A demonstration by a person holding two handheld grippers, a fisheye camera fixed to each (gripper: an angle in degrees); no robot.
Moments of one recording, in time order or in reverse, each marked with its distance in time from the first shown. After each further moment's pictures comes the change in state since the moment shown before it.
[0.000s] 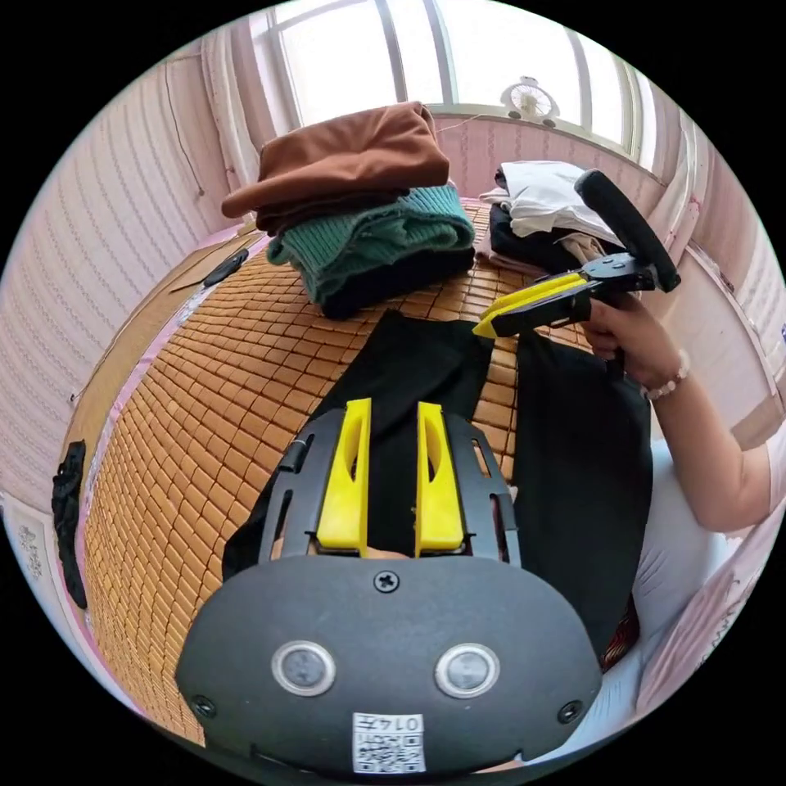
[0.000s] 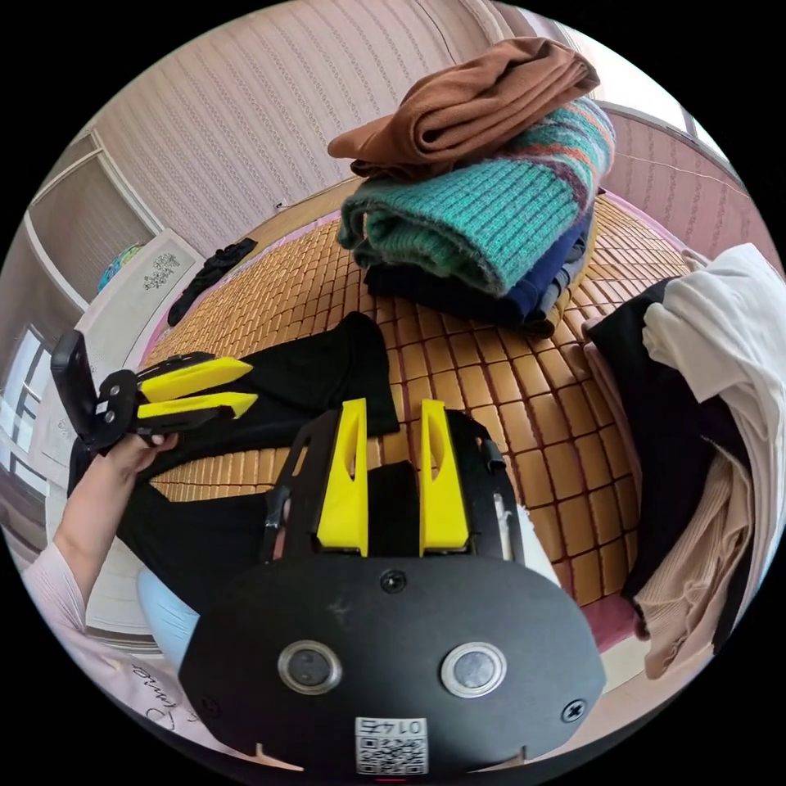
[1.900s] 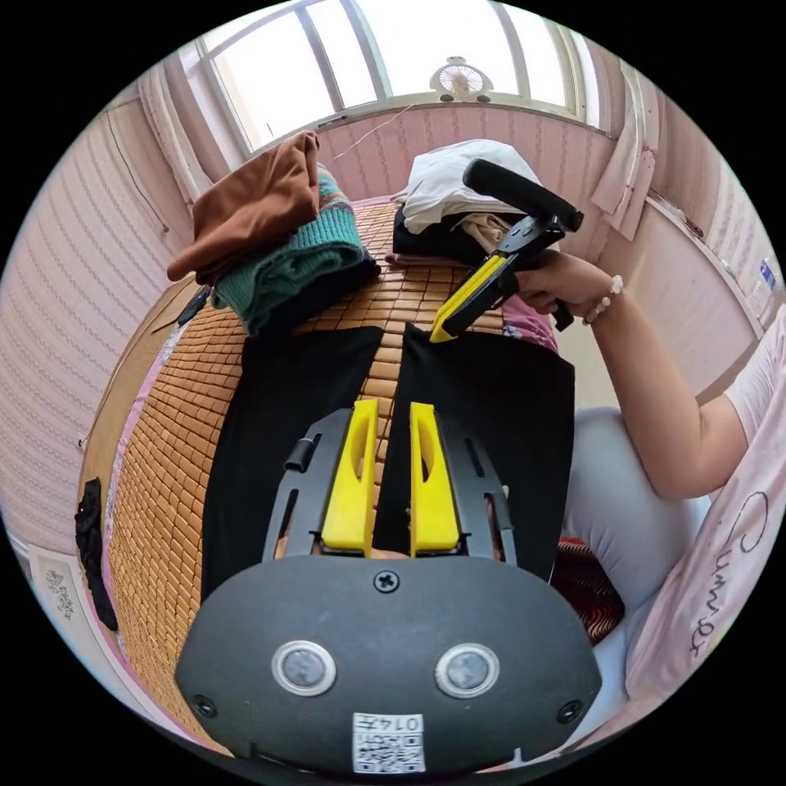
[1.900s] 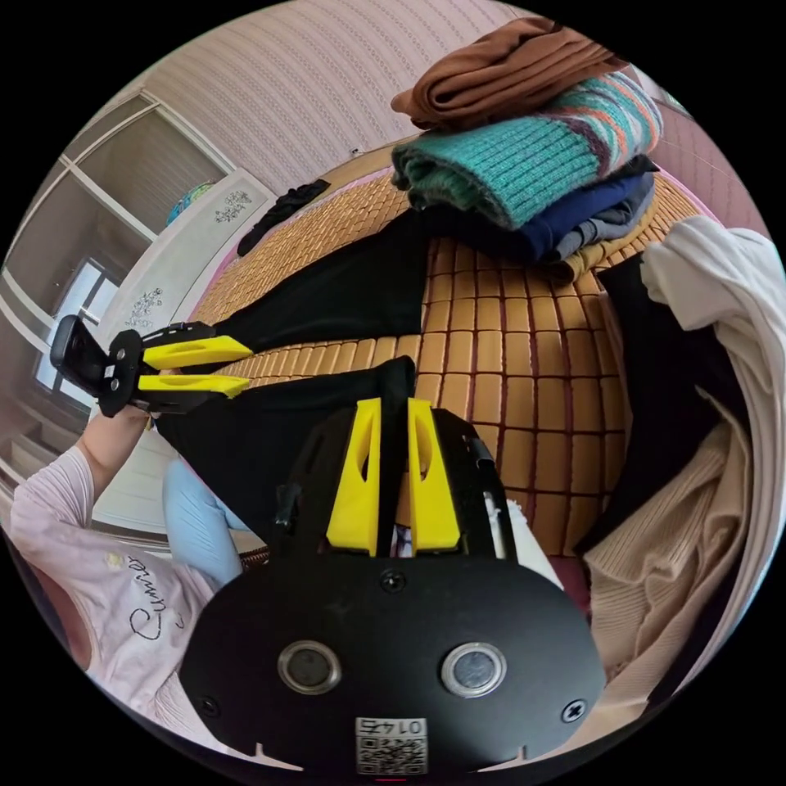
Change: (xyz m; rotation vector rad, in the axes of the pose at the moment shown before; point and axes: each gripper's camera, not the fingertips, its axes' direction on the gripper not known) left arm 0.141 -0.086 0.047 -0.019 -0.008 0.149; right arm 0.129 0.039 -0.058 -0.182 -0.218 -0.190
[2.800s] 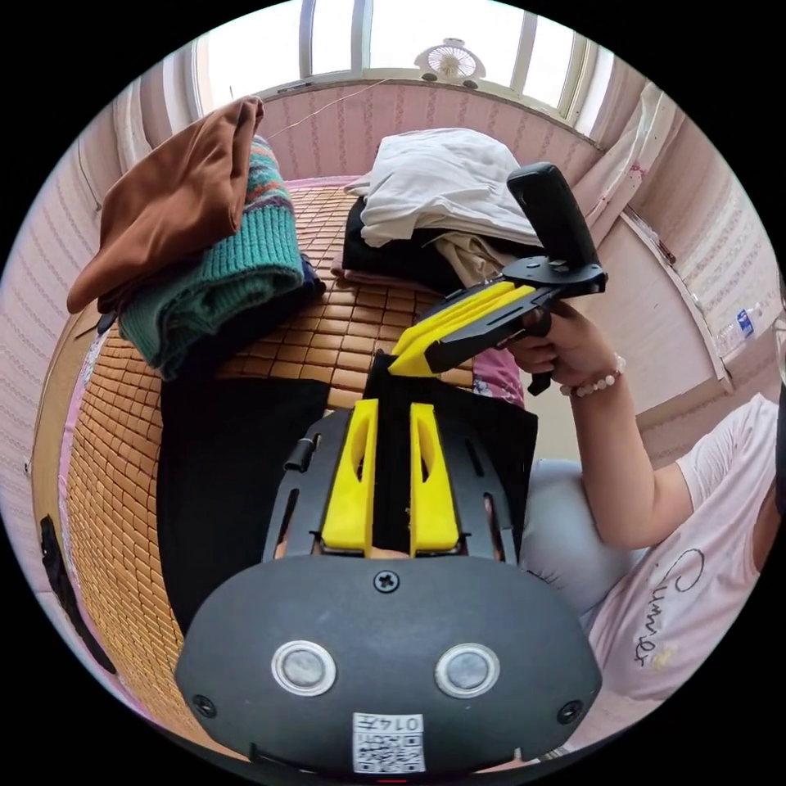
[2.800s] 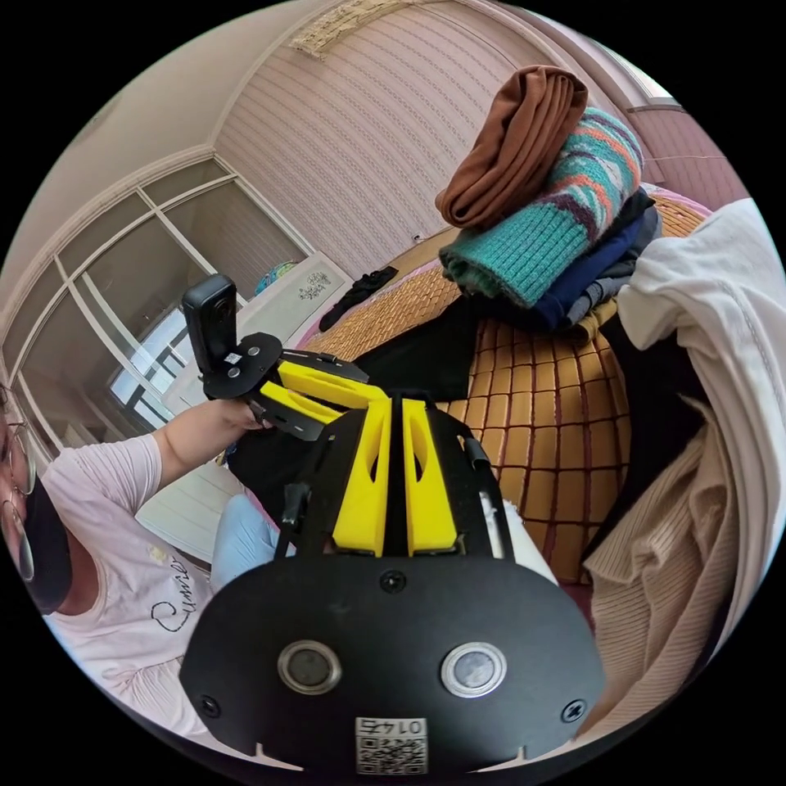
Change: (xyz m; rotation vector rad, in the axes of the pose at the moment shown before) left arm -0.038 -0.080 0.036 -0.080 0.260 0.007; right arm 0.036 0.058 -0.057 0.316 -0.289 -0.051
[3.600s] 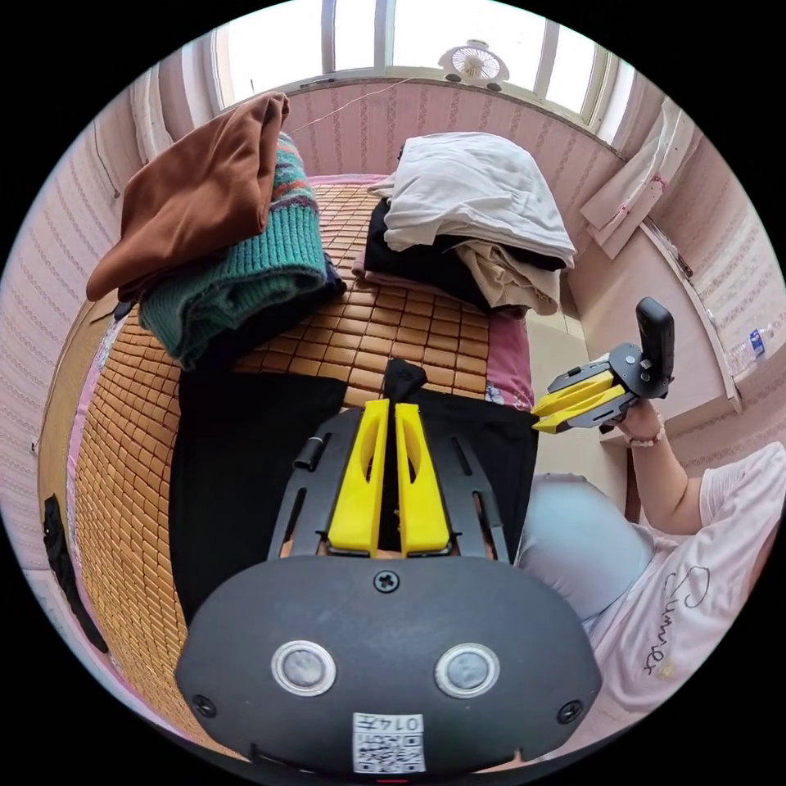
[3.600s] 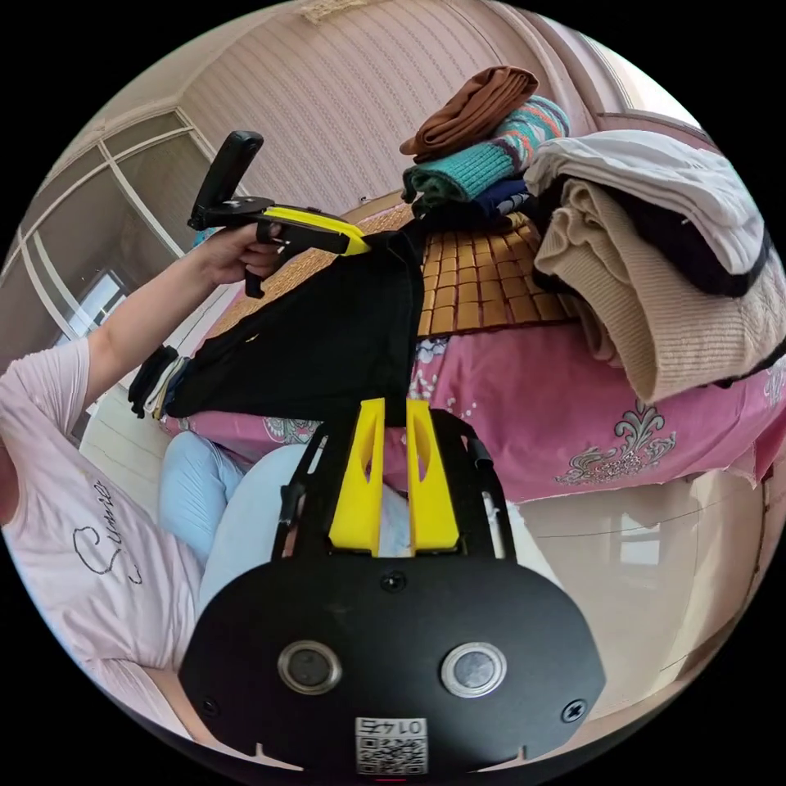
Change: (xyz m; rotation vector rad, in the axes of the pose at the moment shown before) left arm 0.001 0.010 -0.021 -0.023 -0.055 -0.059; right arm -0.048 0.148 -0.016 -0.099 0.280 0.015
